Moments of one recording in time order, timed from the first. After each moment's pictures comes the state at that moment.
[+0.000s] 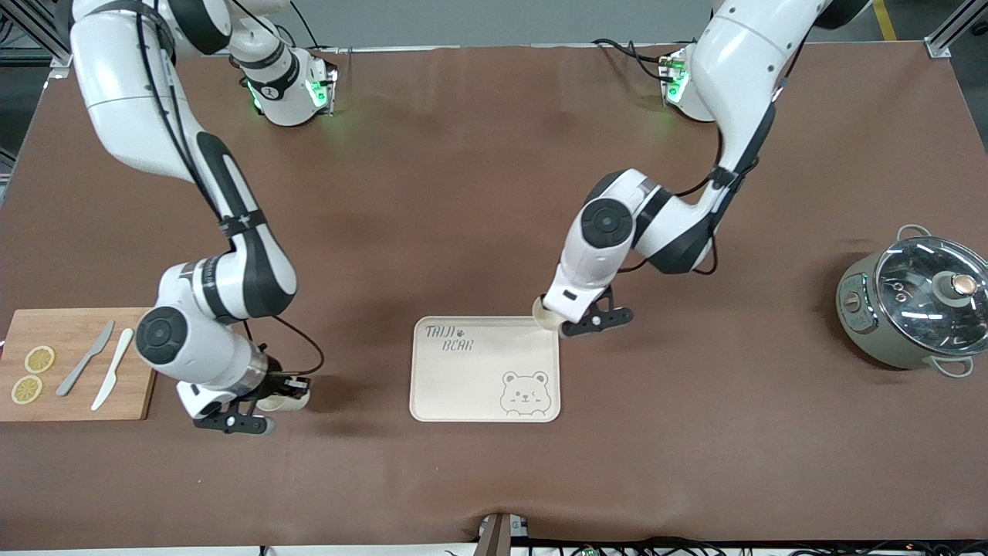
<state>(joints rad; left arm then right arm) -0.37 0.66 -0.28 -1.58 0.21 2.27 -0.95 0.14 0.76 0.09 -1.34 0.00 2.20 0.33</state>
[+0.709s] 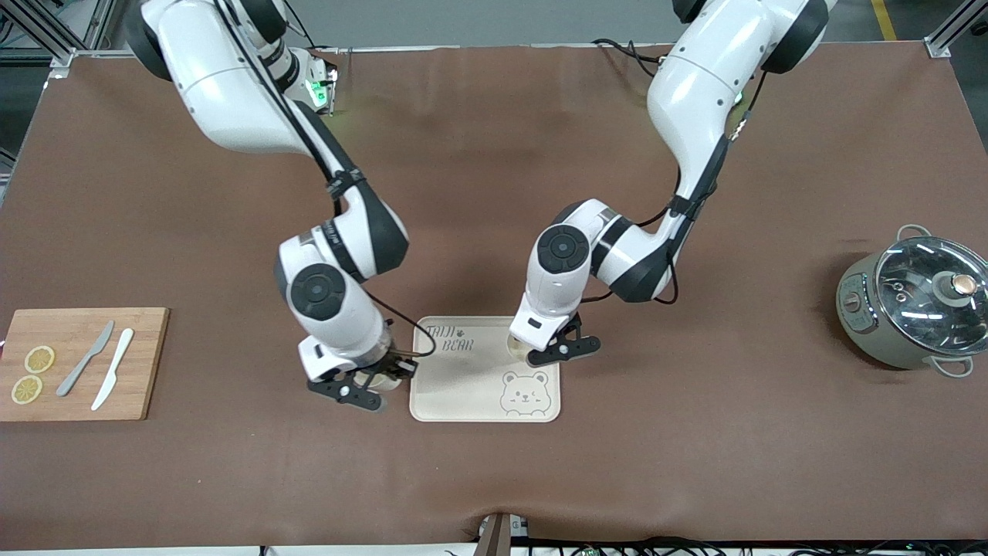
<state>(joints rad) -0.53 0.85 -0.13 -1.31 0.21 2.28 -0.97 0.41 0.84 0.08 -1.17 -0.09 2.15 0.85</state>
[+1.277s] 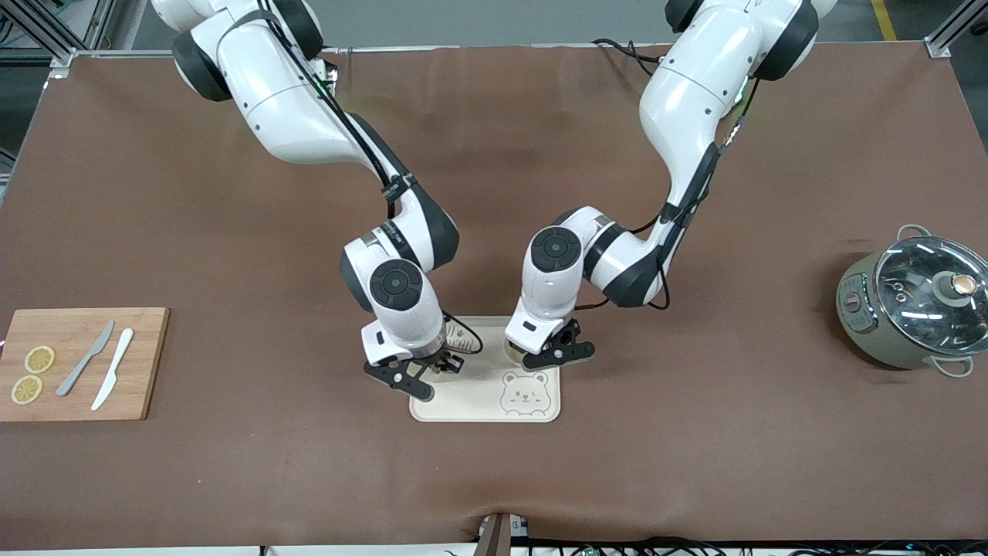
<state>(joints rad) -0.54 0.87 -0.12 -1.29 0.29 2.32 -0.98 0.53 0.96 0.03 -1.08 -0.10 2.17 1.04</state>
